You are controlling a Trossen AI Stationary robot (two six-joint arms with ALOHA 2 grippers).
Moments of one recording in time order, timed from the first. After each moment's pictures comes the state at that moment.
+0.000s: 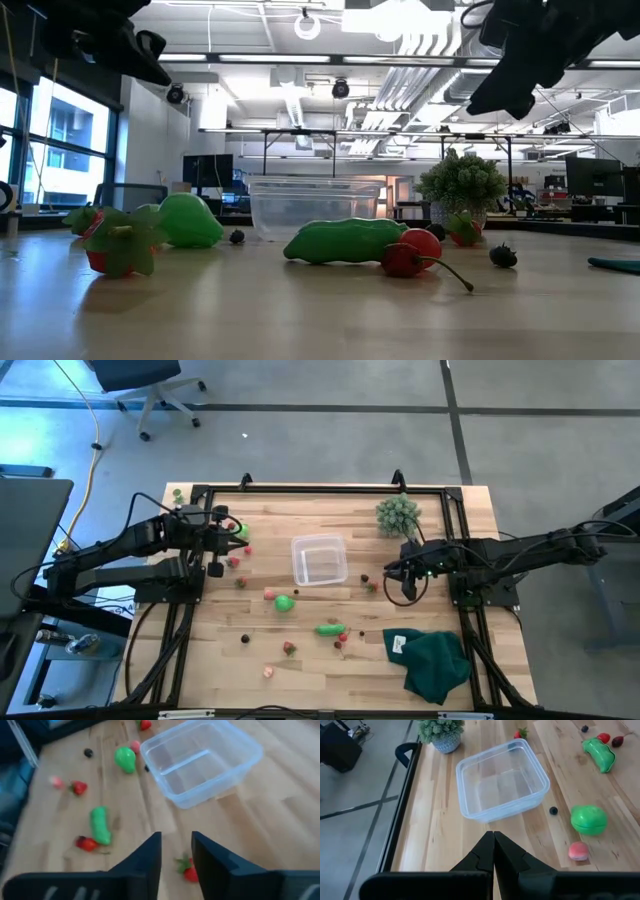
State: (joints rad) left arm 0.48 0.57 0.64 -0.67 0.13 0.50; right arm 0.07 0.83 0.54 -0.31 0.08 0.41
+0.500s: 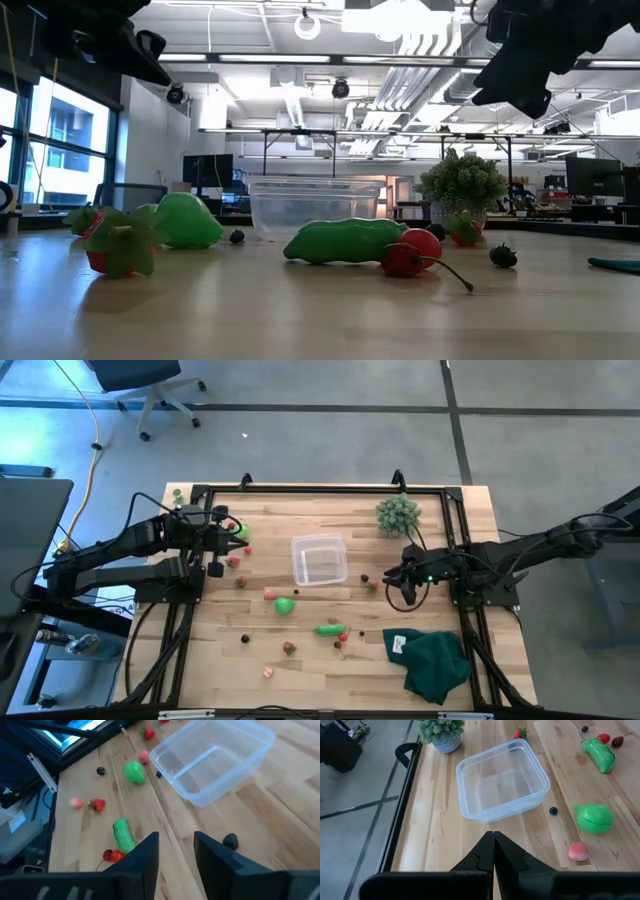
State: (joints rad) left arm 0.48 0.57 0.64 -0.67 0.13 0.50; right arm 0.19 0.83 0.54 -0.28 0.20 0.62
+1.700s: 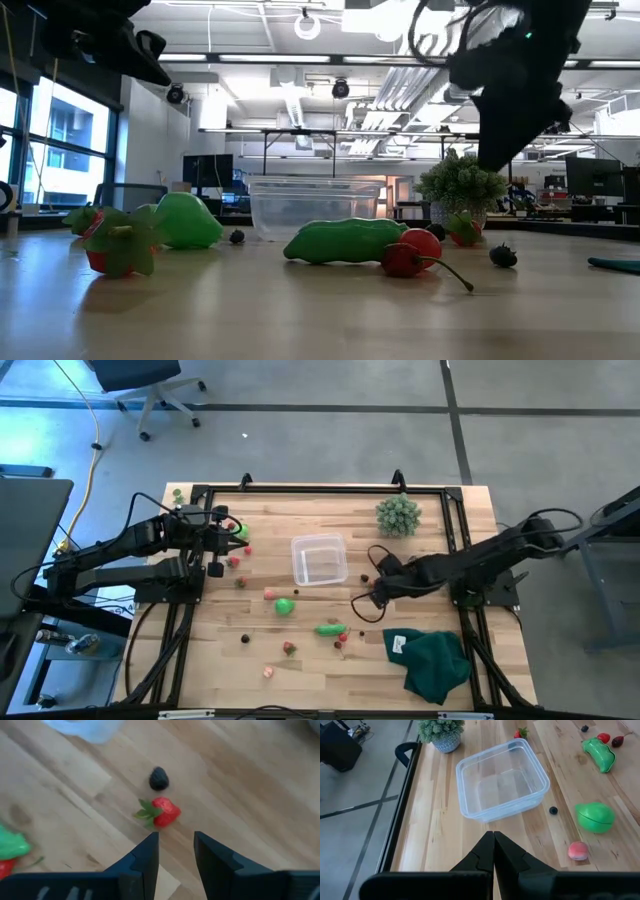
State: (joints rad) left arm 0.48 0.57 0.64 -0.67 0.13 0.50; right arm 0.25 1.43 0.92 -0.83 0.33 1.11
